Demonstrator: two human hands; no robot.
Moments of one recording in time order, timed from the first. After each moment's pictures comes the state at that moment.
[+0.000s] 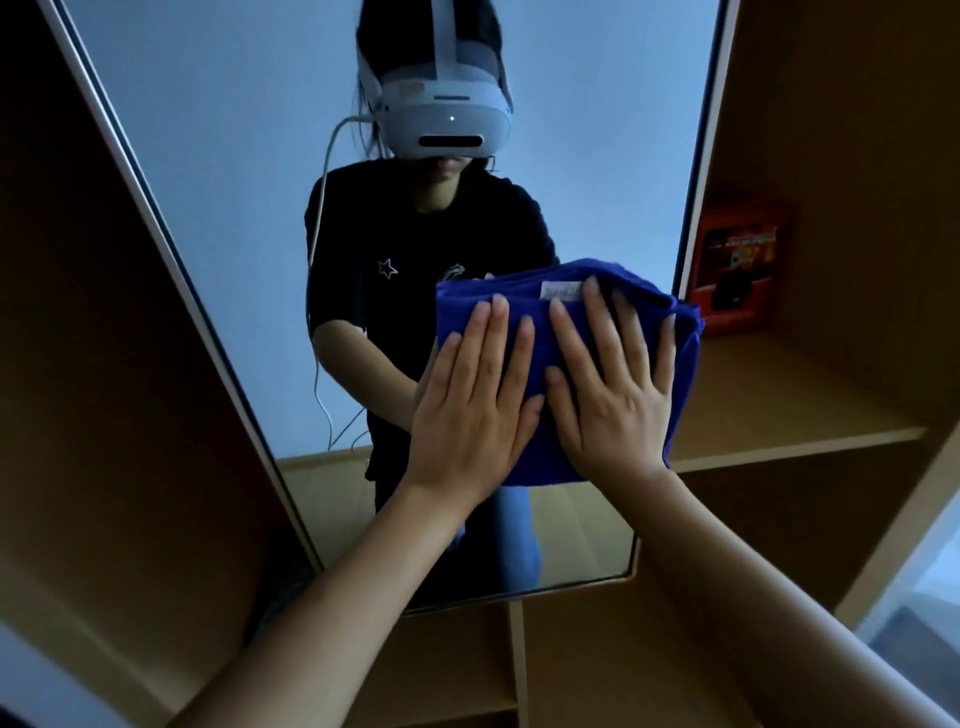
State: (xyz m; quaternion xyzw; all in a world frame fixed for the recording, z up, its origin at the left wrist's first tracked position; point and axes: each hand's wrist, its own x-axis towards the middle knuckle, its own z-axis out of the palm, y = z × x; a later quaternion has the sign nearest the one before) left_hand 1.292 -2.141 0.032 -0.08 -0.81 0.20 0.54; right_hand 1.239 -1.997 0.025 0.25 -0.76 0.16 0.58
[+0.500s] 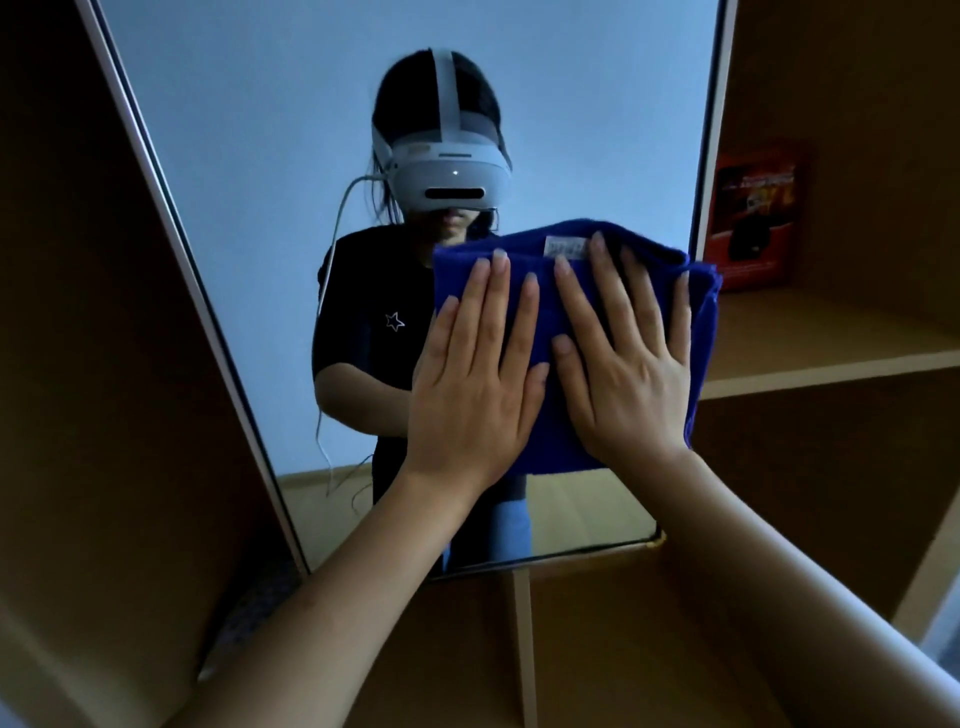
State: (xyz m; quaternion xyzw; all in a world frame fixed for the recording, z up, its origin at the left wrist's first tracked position) left_hand 1.290 -2.140 -0.051 -0.10 -0.80 0.13 0.58; right_hand 1.241 -1.999 -0.051 0.26 -0.75 0.16 0.58
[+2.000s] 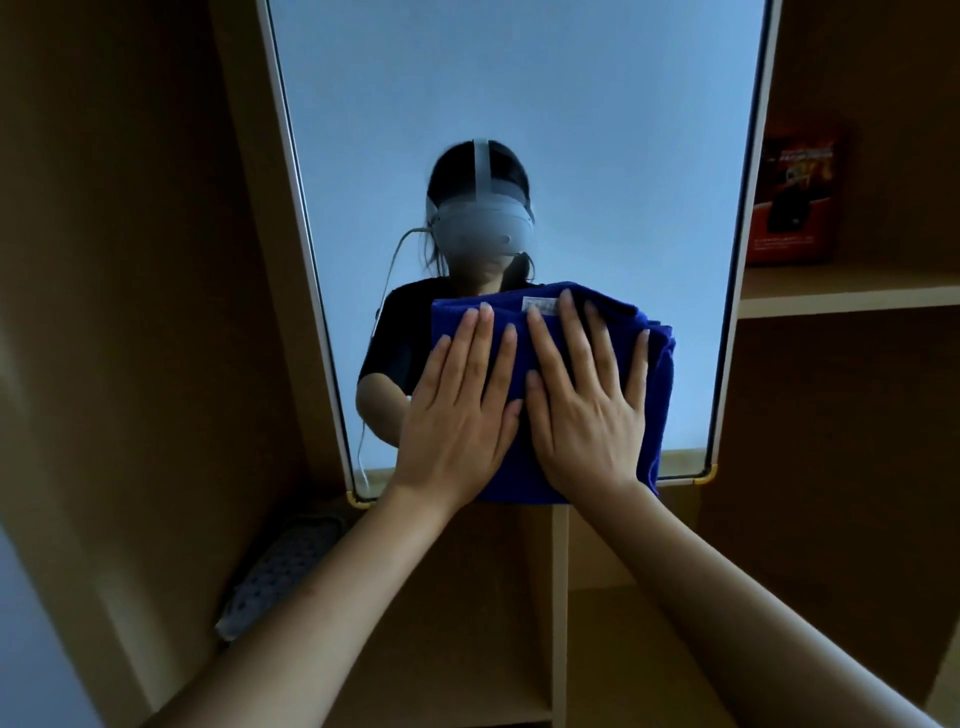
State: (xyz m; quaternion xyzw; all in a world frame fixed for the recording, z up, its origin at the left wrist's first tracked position) left_hand 1.318 -2.200 -0.166 -0.06 -0.80 0.20 0.56; right_hand 1.275 -2.063 -0.167 0.25 -0.78 0.17 0.54
